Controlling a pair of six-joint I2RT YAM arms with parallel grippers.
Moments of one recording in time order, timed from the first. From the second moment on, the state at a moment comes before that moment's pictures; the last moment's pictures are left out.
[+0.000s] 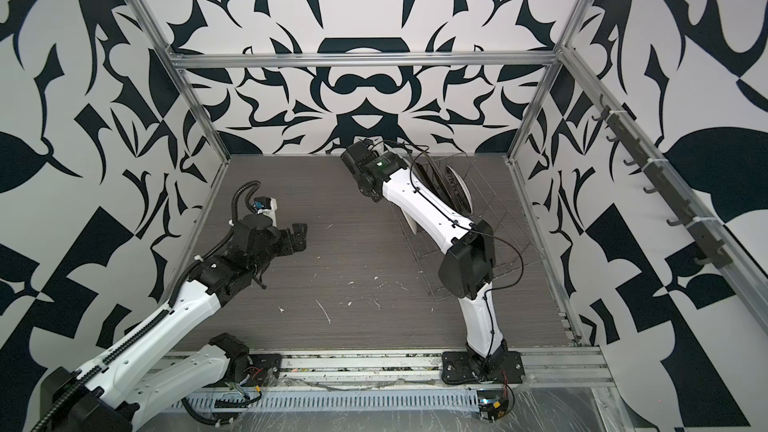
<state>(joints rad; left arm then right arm) -0.52 0.96 0.73 -0.39 -0.24 -0.46 0.70 2.03 2.10 -1.14 0.95 -0.06</state>
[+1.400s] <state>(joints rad) -0.52 0.84 0.75 -0.42 -0.25 -0.51 0.83 1.52 1.85 -0.78 0.94 -0.16</state>
